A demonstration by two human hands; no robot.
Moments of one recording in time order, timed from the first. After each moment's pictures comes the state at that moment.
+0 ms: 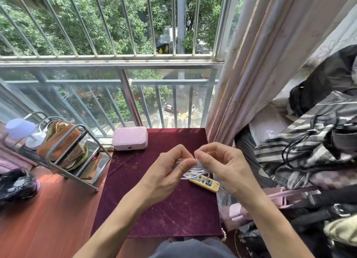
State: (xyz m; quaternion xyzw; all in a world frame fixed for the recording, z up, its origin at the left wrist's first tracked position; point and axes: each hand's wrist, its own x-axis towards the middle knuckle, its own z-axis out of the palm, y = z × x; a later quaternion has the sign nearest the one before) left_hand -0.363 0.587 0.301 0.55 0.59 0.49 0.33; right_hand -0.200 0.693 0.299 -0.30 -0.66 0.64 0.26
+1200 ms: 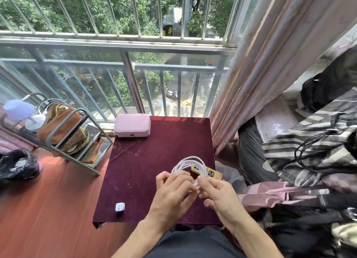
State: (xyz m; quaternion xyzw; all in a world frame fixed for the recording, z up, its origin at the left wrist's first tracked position) left_hand -0.341 0.552 0.184 0.61 0.69 0.37 -0.05; right_hand -0.203 0.650 0.204 -0.46 -0.47 0.75 0.15
